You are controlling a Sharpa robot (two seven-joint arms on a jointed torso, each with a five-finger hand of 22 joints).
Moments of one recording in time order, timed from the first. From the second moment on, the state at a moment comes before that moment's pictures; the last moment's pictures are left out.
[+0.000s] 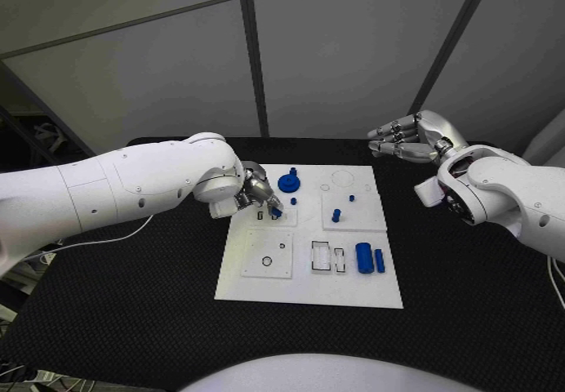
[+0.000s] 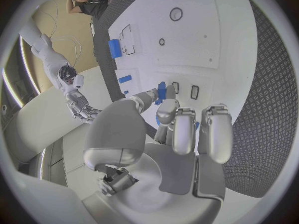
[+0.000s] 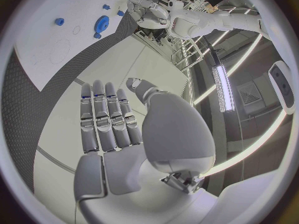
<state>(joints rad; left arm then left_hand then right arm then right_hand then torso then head) 1.34 -0.68 -0.13 1.34 -0.74 0.13 -0.59 1.11 -0.08 0.60 0.06 0.15 0.93 0.07 0.49 0.67 1.33 -0.01 1.15 1.13 1.47 -0.07 1.43 1.31 0.06 1.46 0.03 1.45 1.31 1.26 -0.79 -0.03 1.38 -0.67 -0.38 0.19 1.31 -0.13 0.37 0.01 0.39 1.01 0.20 0.07 0.07 1.19 0.14 0.07 0.07 1.14 0.11 0.07 0.24 0.18 0.87 0.22 0.28 0.19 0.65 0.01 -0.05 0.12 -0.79</state>
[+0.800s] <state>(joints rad) 1.32 -0.71 -0.13 1.40 -0.85 -0.02 -0.60 1.04 -0.10 0.67 0.04 0.26 0.92 0.06 0.56 0.71 1.34 -0.02 1.13 1.11 1.47 -0.08 1.43 1.31 0.06 1.47 0.03 1.44 1.31 1.26 -0.79 -0.03 1.37 -0.67 -0.38 0.19 1.31 -0.13 0.37 0.00 0.39 1.01 0.20 0.07 0.08 1.19 0.14 0.07 0.07 1.14 0.11 0.07 0.24 0.18 0.88 0.23 0.28 0.18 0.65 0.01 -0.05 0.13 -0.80</state>
